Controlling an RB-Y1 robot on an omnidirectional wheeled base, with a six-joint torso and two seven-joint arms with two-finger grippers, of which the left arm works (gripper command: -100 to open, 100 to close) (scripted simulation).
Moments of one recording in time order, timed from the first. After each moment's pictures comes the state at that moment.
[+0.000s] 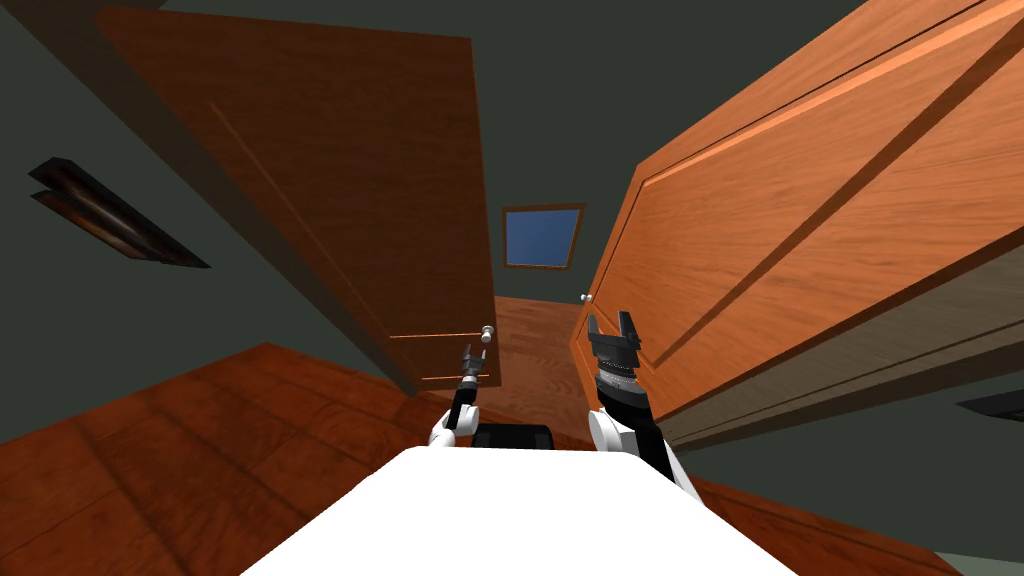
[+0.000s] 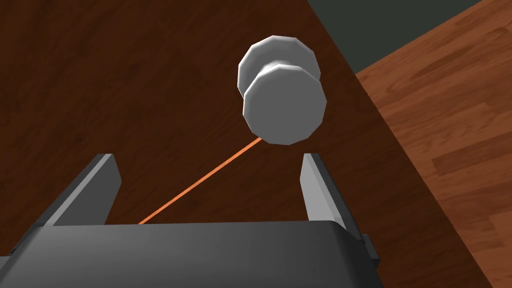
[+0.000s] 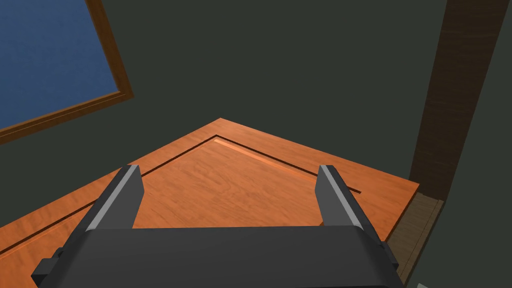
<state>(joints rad) -0.11 0.03 -0.15 -0.67 0.32 -0.92 0.67</state>
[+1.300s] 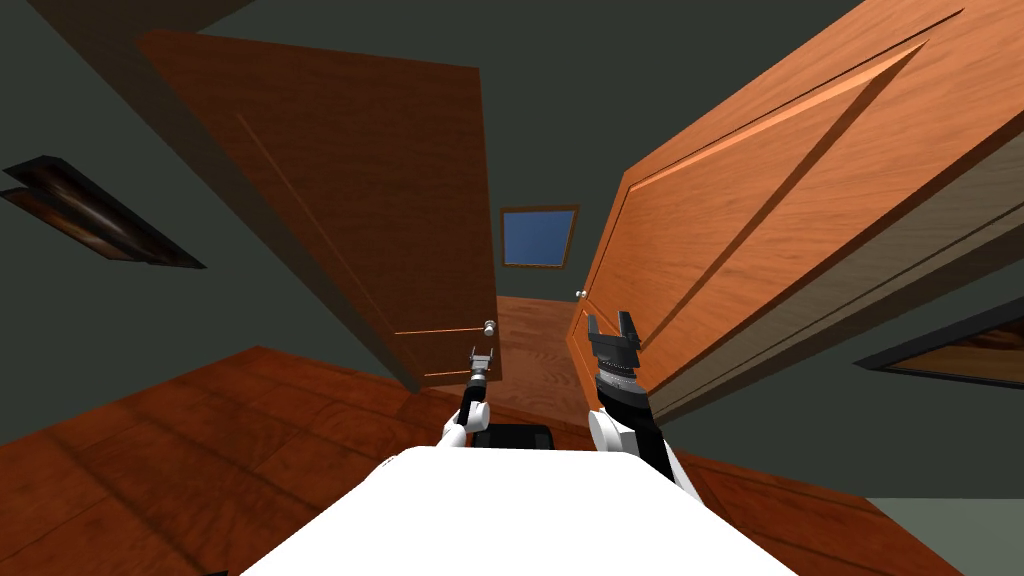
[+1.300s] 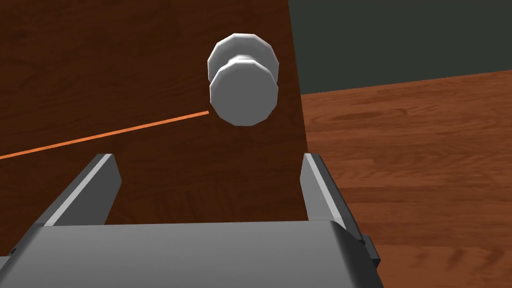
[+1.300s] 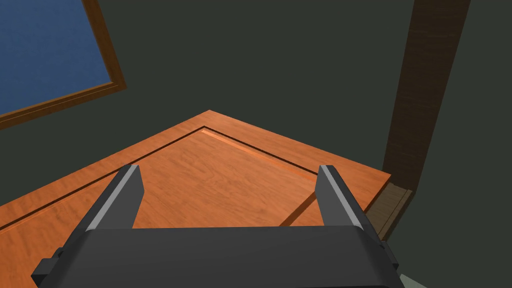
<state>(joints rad) -0.17 -0.02 -0.27 -0.61 0.54 -0.91 0.99</state>
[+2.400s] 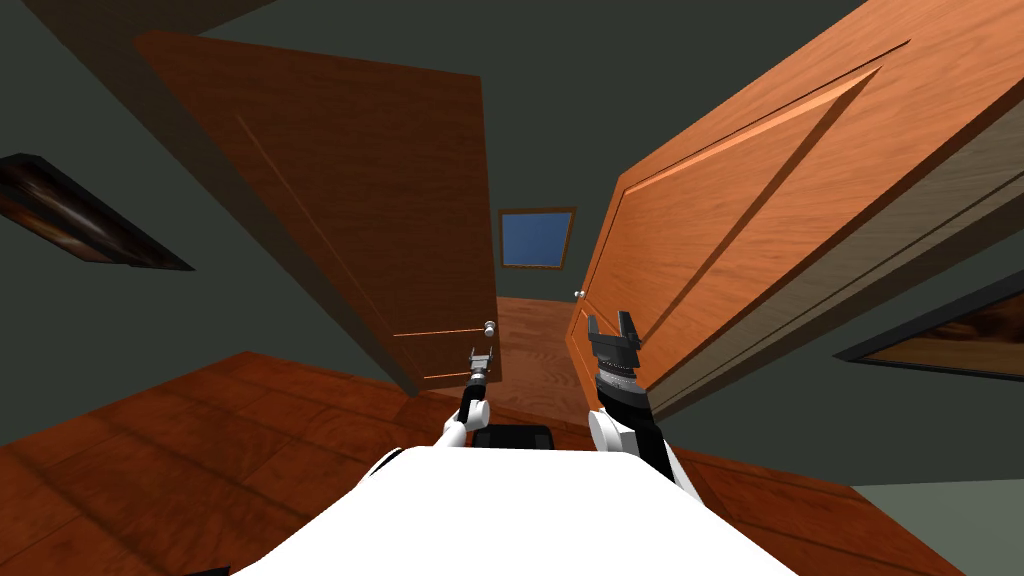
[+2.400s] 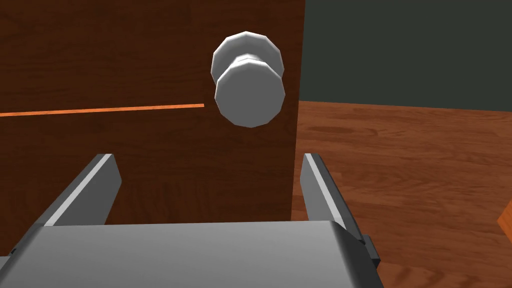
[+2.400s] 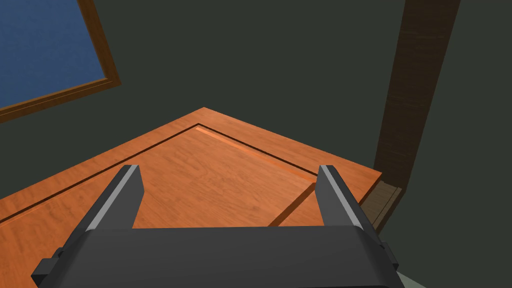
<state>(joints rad) -0.19 0.00 -0.31 -0.58 0.63 -0.91 1.15</state>
